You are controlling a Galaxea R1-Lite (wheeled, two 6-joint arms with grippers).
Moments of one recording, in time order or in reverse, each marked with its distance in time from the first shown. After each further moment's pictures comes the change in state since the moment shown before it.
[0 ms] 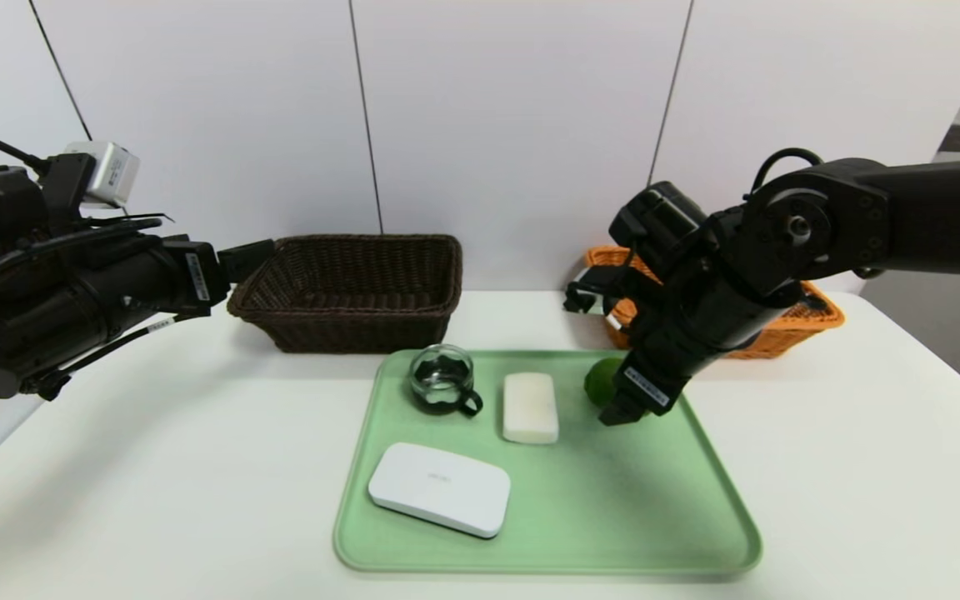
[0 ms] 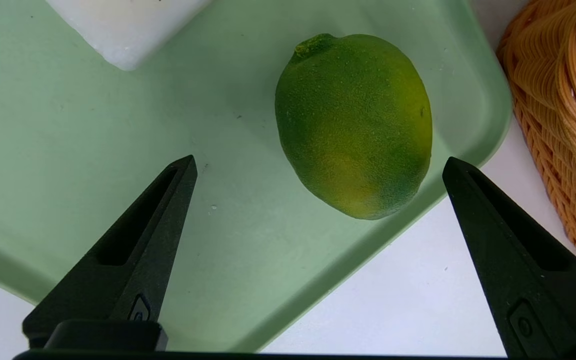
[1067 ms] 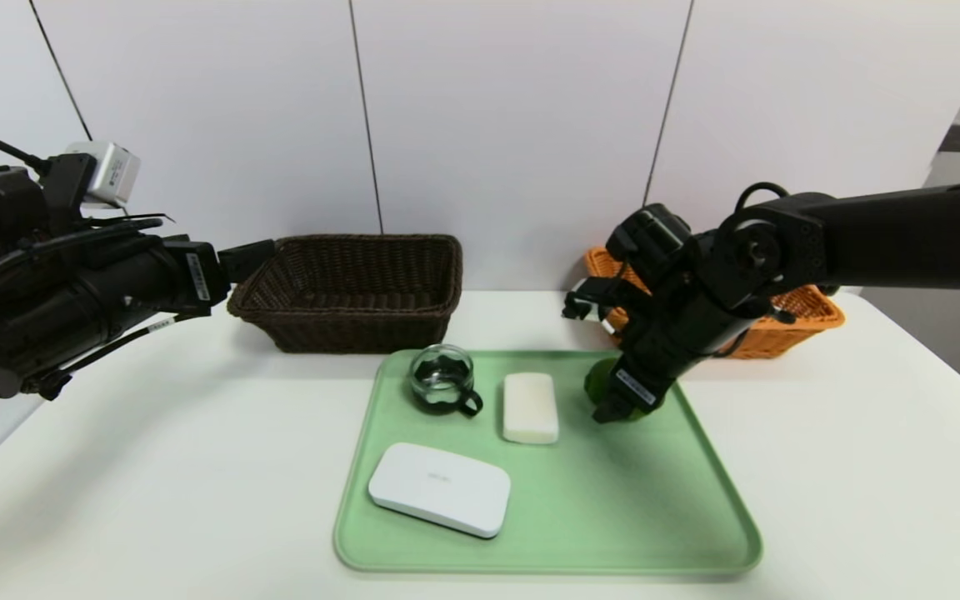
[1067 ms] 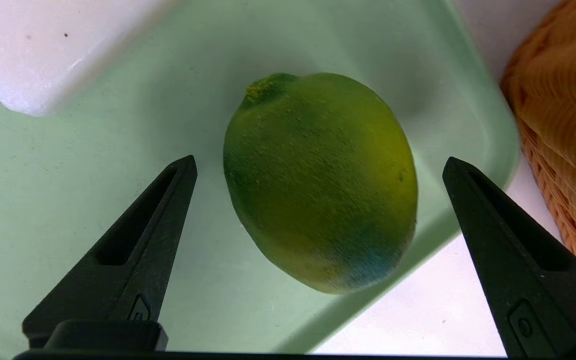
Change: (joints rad) left arm 0.000 0.004 -0.001 0.000 0.000 0.000; right arm -0.050 0.084 0.016 -0.100 0.045 -0.029
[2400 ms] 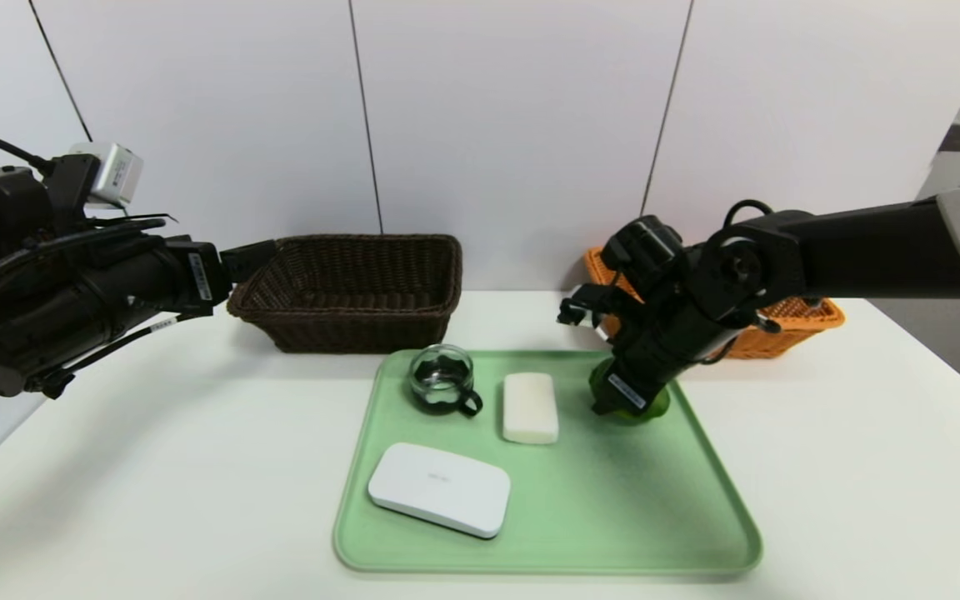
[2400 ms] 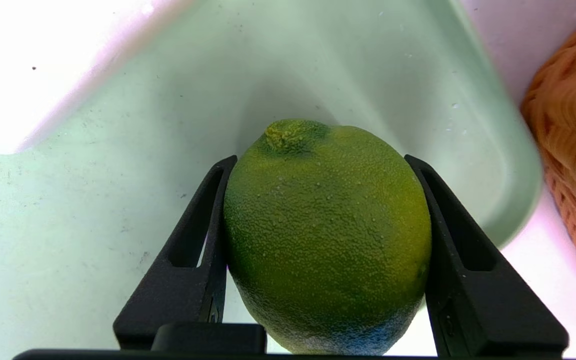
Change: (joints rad) left arm 0.000 0.006 -0.005 0.000 0.000 0.000; right arm -0.001 0.017 0.028 -0.069 0.017 0.002
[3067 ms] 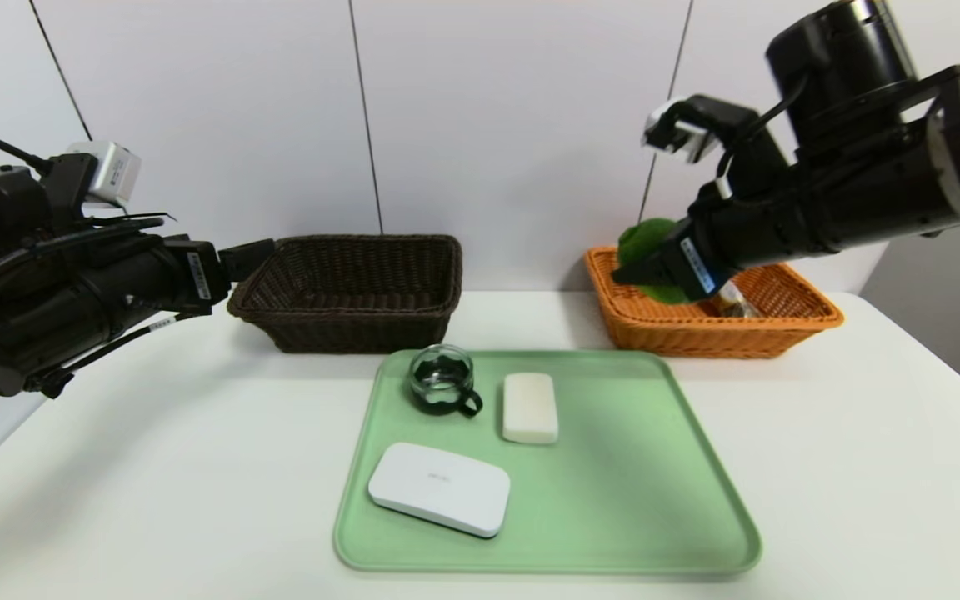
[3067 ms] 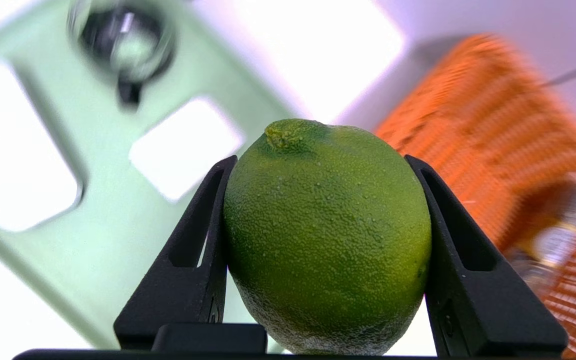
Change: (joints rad) left arm 0.002 -0.002 0.000 -0.002 0.004 -0.003; right arm -0.029 -0.357 -0.028 -0.123 0.091 0.093
